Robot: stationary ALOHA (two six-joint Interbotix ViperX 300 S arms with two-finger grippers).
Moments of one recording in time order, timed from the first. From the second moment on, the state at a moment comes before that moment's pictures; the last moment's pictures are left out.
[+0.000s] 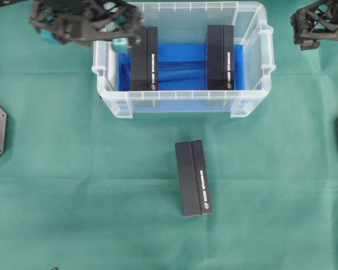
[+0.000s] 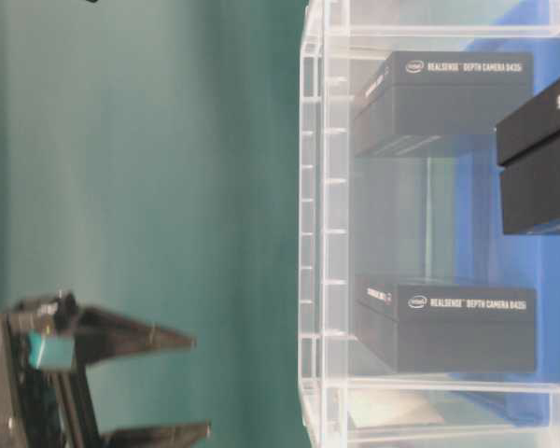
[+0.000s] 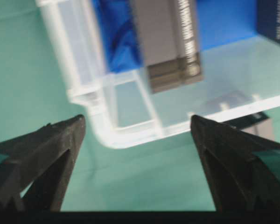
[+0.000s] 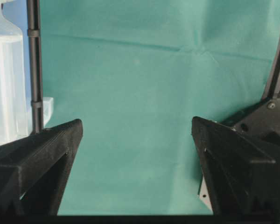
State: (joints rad) left arm 0.26 -0.06 -0.03 0.06 1.39 -1.12; right arm -0.46 -0.42 0.46 -0.15 1.40 1.19
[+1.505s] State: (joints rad) left arm 0.24 0.09 -0.21 0.08 1.44 -1.15; right arm -0.46 -0.42 0.46 -0.16 1.39 1.18
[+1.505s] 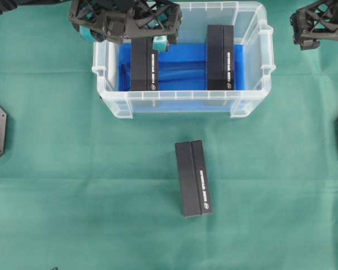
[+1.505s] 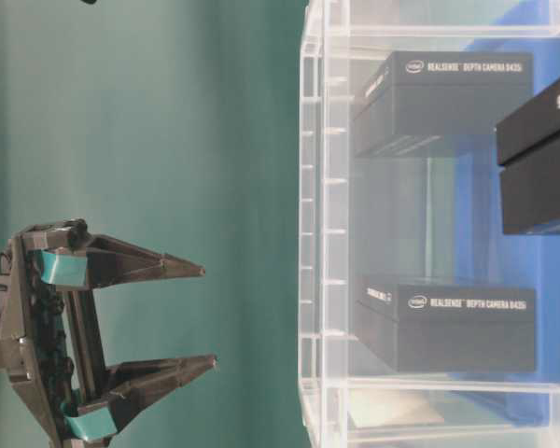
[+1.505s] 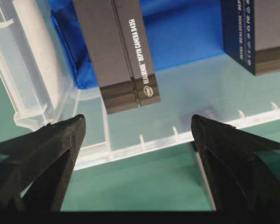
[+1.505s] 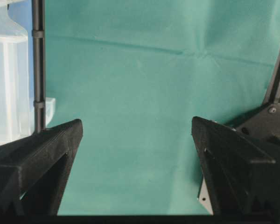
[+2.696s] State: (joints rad) left arm 0.24 0.10 -0.21 0.08 1.44 -1.15; right arm -0.46 -0.42 0.46 -0.16 1.39 1.18
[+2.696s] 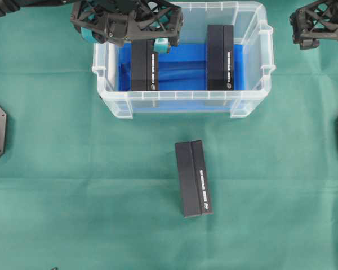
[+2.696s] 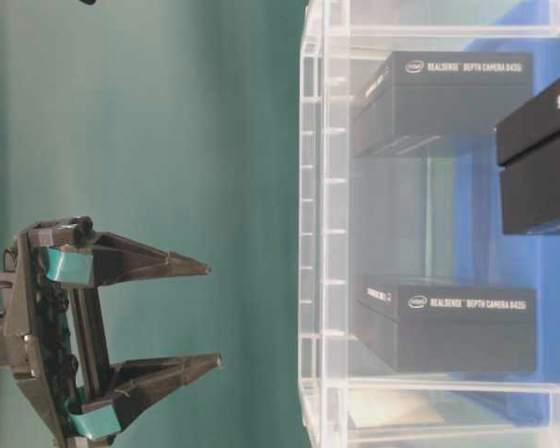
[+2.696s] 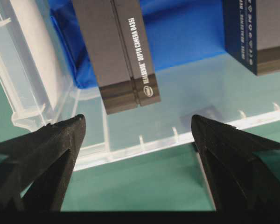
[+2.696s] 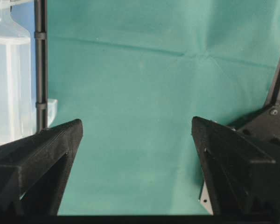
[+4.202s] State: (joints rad) left arm 0.27 0.19 0.05 0.08 1.16 -1.22; right arm -0.40 -0.42 0.46 -0.16 1.37 1.18
